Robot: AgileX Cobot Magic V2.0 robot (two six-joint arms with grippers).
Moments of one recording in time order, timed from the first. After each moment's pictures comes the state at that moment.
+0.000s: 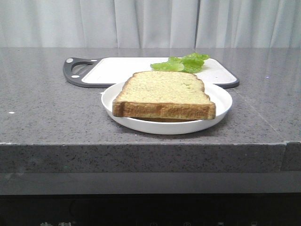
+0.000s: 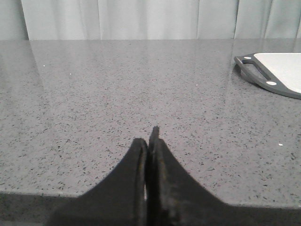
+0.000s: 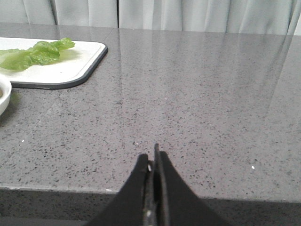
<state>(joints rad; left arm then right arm) 0.08 -0.01 0.01 -0.11 0.16 0.15 -0.04 -0.01 0.03 0.06 0.16 -0.03</state>
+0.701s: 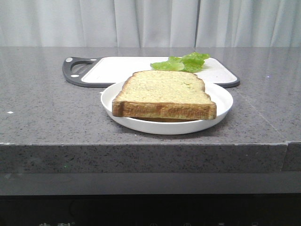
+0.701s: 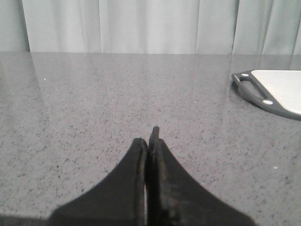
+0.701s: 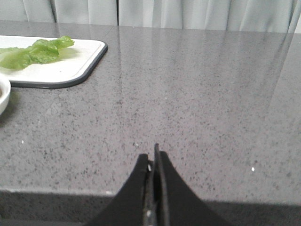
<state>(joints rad) 0.08 -0.01 -0.04 -0.13 0.16 0.15 -0.04 -0.01 -0.02 0.06 0.21 -0.03</state>
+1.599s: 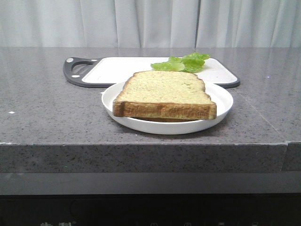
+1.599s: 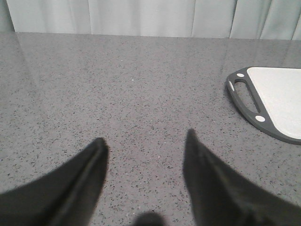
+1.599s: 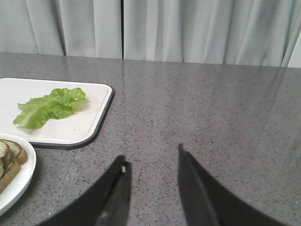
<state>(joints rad) 0.08 0.47 -0.47 -0.14 0.32 0.15 -0.04 0.25 -0.46 0.06 0.41 -0.03</state>
